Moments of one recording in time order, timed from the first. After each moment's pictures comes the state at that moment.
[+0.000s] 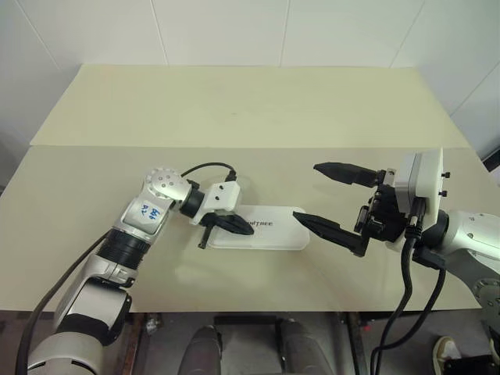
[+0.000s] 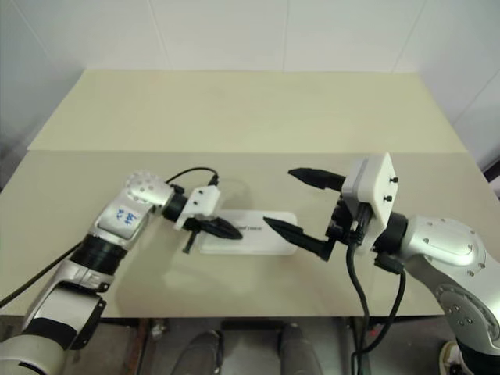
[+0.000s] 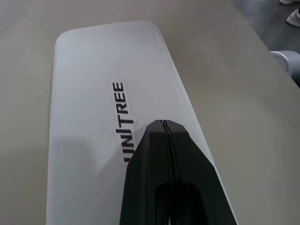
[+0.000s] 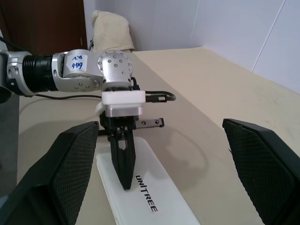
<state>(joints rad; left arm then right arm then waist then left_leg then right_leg) -0.78 0.52 -0.34 0.25 -0.09 0.18 -1.36 -0.25 -0.81 -0.22 -0.77 0.92 0.63 0.60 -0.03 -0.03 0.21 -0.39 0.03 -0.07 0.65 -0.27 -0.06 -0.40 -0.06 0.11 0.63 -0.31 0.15</state>
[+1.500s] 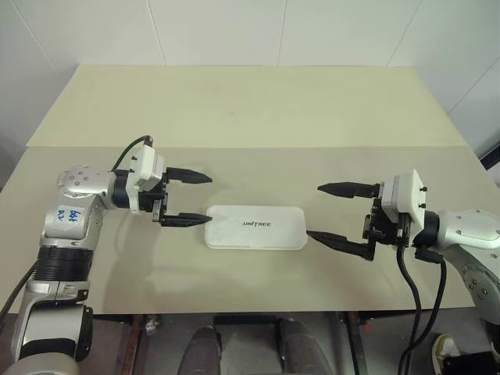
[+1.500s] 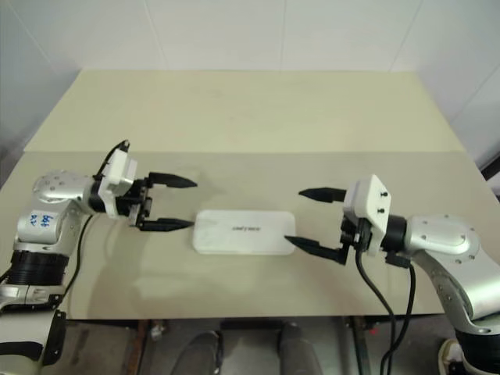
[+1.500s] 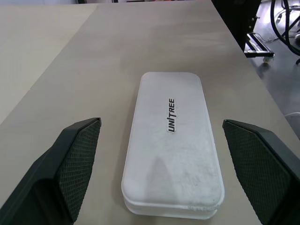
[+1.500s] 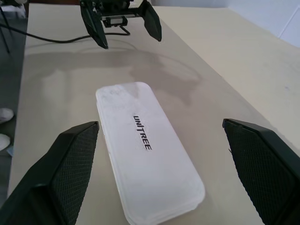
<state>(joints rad) -0.63 0.69 0.03 0.18 -0.40 0.20 -1.39 -0.19 -0.85 -0.14 -0.52 0.64 0.43 0.94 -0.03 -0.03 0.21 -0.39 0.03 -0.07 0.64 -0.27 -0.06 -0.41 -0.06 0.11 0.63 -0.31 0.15</state>
